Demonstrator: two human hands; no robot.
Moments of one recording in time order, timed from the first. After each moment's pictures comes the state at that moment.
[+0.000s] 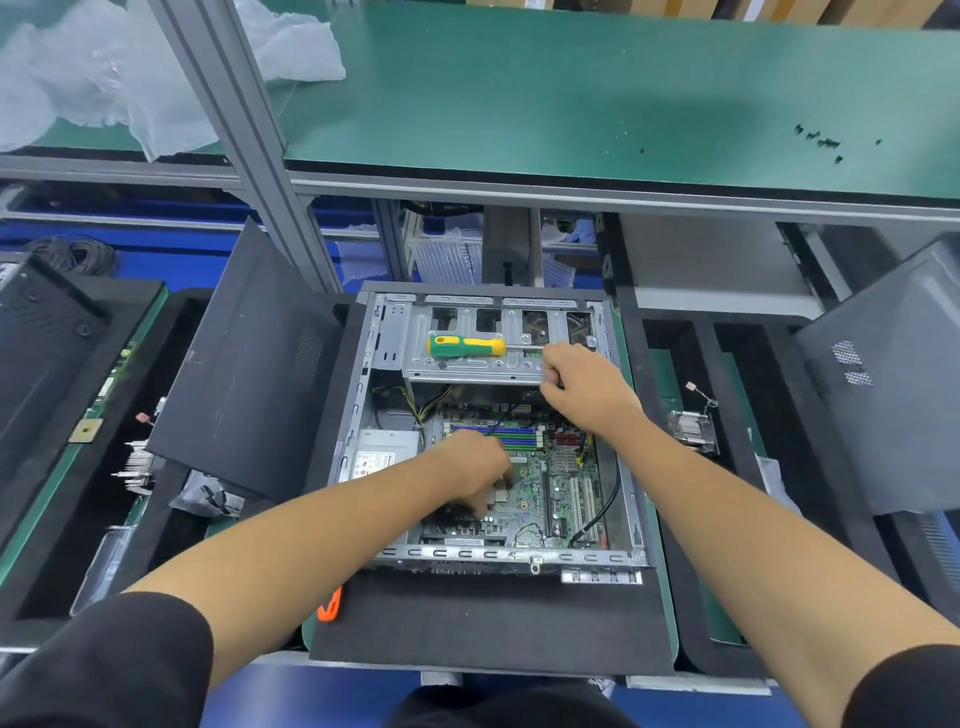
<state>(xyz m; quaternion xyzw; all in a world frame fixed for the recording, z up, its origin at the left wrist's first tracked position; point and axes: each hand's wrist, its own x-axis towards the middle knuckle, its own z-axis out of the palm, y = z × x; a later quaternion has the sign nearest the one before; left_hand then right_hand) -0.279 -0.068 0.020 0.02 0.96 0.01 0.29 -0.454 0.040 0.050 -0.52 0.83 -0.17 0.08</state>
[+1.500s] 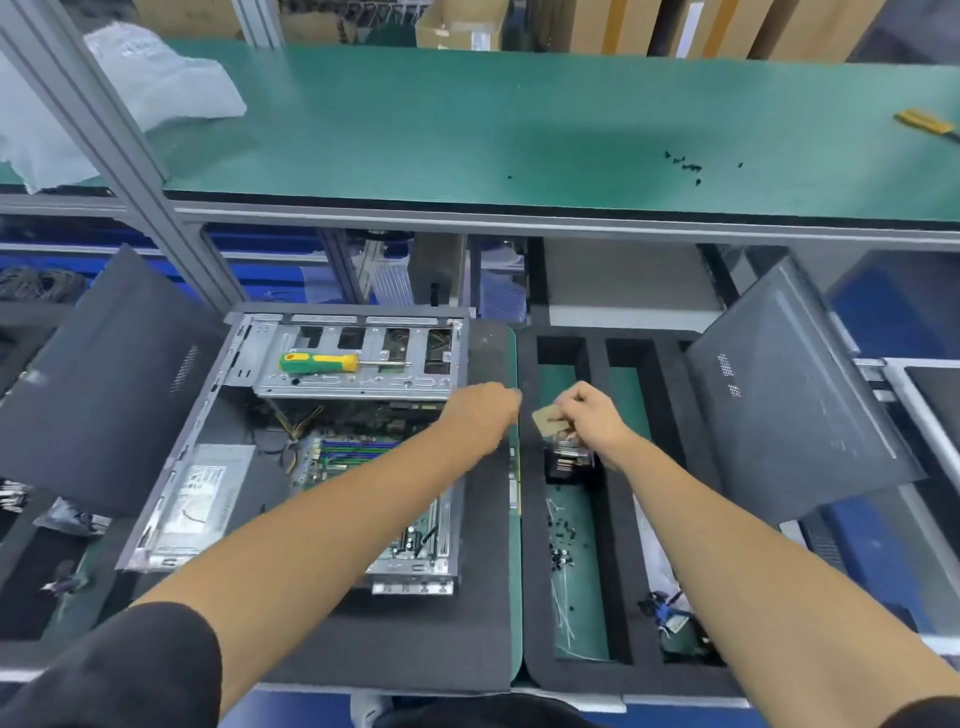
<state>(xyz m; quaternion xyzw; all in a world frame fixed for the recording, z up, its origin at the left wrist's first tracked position) -0.456 0.067 0.084 -0.18 0.97 0.09 0.16 -0.580 0.206 0.046 -0.13 0.77 -0.50 0.37</state>
